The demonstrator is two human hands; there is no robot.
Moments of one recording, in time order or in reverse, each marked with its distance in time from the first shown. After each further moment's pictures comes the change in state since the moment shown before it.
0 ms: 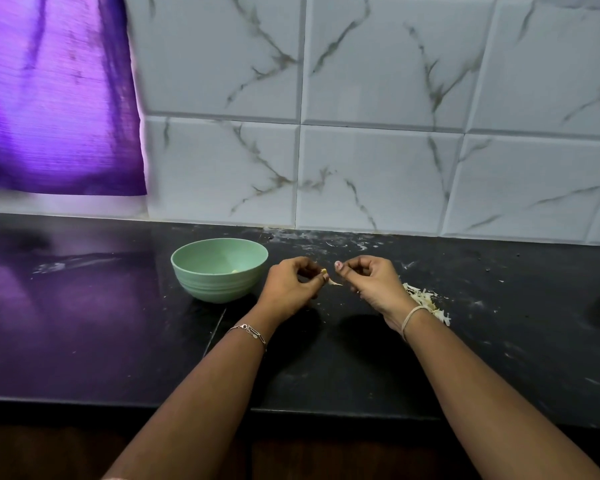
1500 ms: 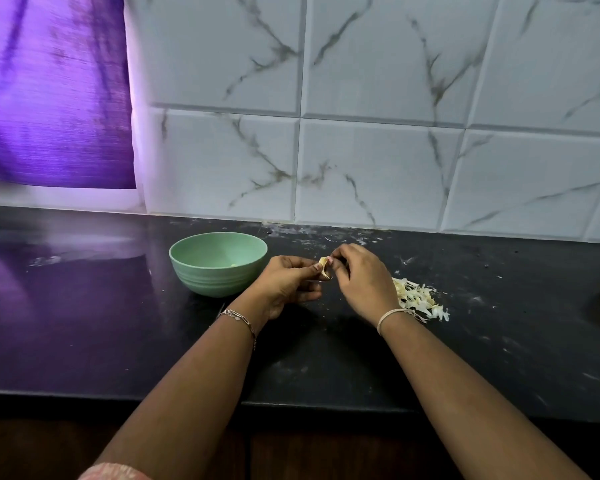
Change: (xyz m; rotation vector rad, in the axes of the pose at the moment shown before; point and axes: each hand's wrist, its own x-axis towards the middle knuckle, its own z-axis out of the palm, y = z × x) left_hand -0.004 0.012 -0.011 -0.592 -0.194 -0.371; right_hand 0.002 0.005 0.012 -0.788 0.082 -0.434
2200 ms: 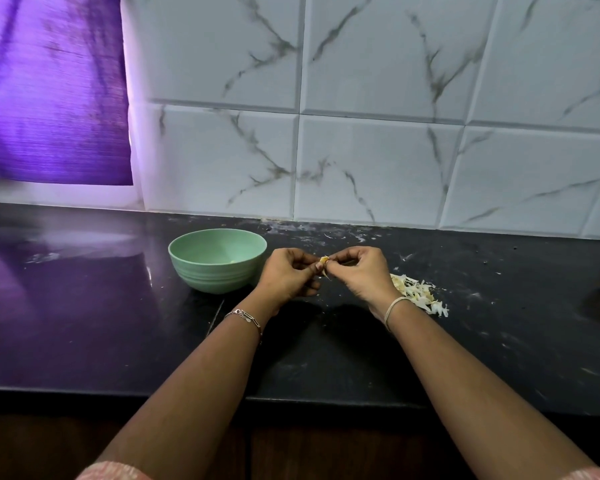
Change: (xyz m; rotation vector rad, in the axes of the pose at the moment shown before) left_hand 0.007 -0.007 0.003 0.238 0.083 0.169; right_hand 0.003 -0.006 0.001 0.647 -0.008 0.434
